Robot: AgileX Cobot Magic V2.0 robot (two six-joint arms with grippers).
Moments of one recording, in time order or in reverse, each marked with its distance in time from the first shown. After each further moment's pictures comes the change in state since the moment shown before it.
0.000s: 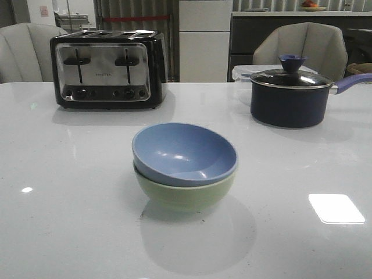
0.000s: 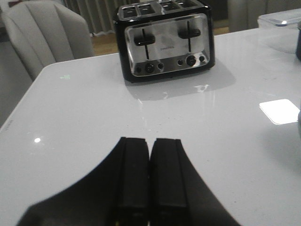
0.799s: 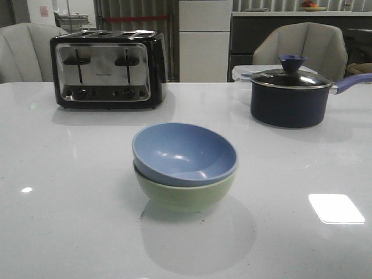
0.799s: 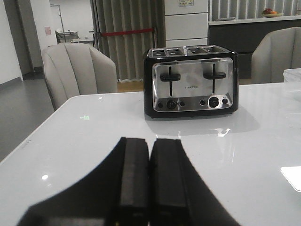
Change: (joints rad) left arm 0.061 -0.114 0.204 -0.070 -0.294 -0.002; right arm 0.000 0.000 0.000 0.000 0.000 0.000
